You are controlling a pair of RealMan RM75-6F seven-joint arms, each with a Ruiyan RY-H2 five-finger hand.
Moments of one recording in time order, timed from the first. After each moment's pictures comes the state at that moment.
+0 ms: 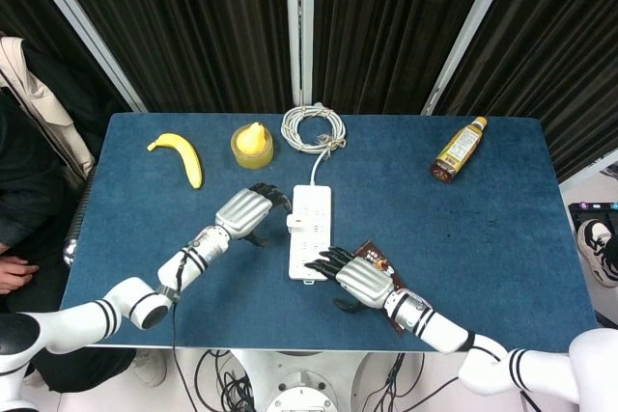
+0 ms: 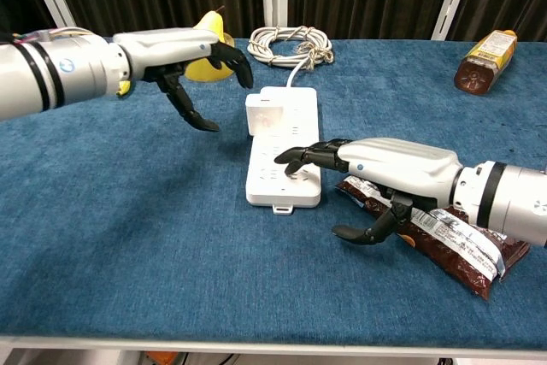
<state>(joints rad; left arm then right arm) -0.89 -1.62 -0.19 -1.22 1.44 0.77 -0.12 0.67 -1.62 -0.02 -1.34 -1.72 0.92 0.27</state>
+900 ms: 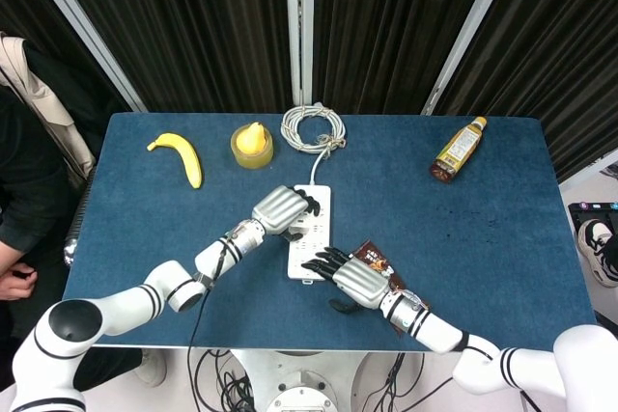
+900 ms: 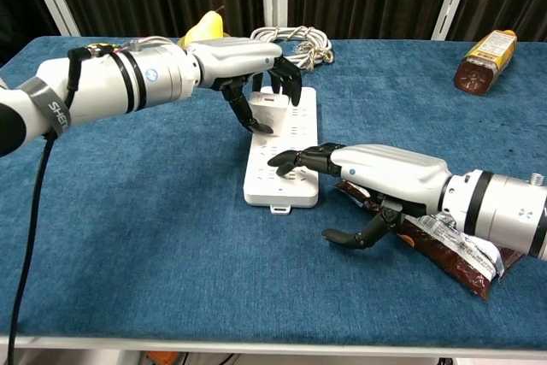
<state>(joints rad) -1.06 -1.81 -0.16 -0.94 1.51 0.75 -0.22 0.70 -1.67 -0.06 -1.29 -1.68 0.94 0.30</state>
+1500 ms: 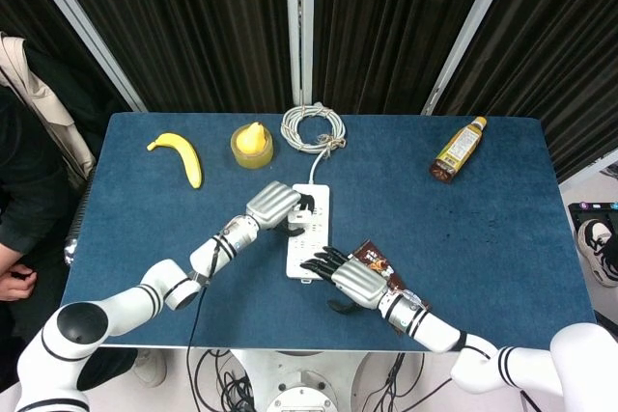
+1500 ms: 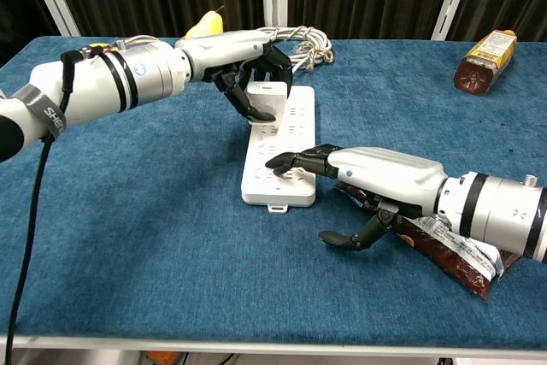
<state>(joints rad) -1.05 -1.83 -0.13 -0.84 1.53 0.84 -0.49 0.72 -1.67 -0.07 -1.29 -1.66 0.93 0.31</state>
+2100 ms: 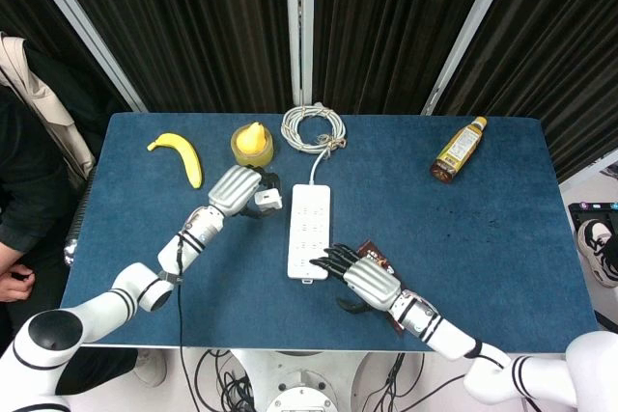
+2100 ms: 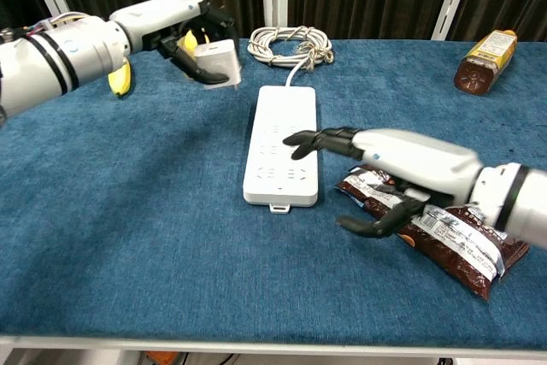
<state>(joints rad) -0.94 -1.76 -0.12 -0.83 1.49 0.97 -0.49 0.65 -1.62 -0.09 -1.34 -1.71 1.13 0.29</state>
